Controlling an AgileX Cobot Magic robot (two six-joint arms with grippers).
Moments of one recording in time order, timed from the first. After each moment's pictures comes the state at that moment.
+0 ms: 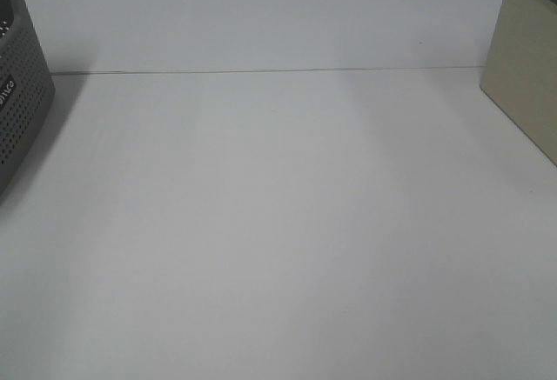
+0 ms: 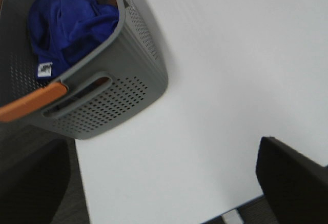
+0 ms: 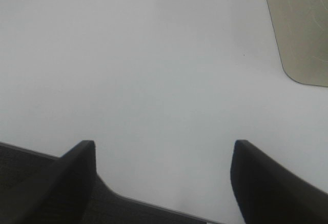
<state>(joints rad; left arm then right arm) -0.03 0.28 -0.78 0.03 1.21 0.43 -0.03 0.00 -0.47 0.21 1.14 -0.26</state>
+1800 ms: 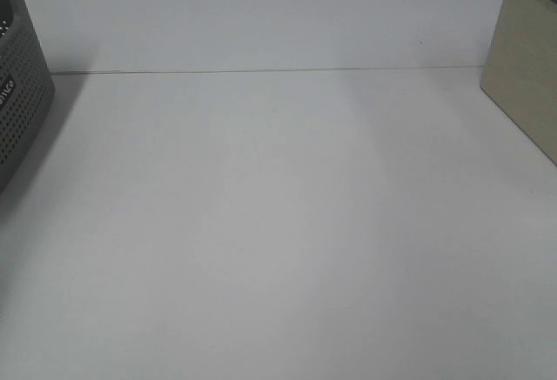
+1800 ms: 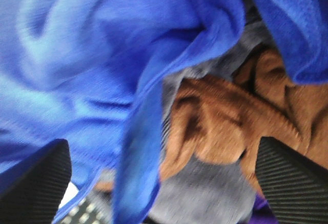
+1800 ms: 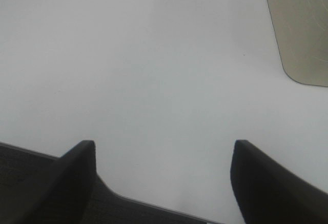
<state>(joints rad) 0.30 2.09 -1.64 0.16 0.93 1.04 -0.03 0.00 -0.47 0.21 1.14 -0.26</state>
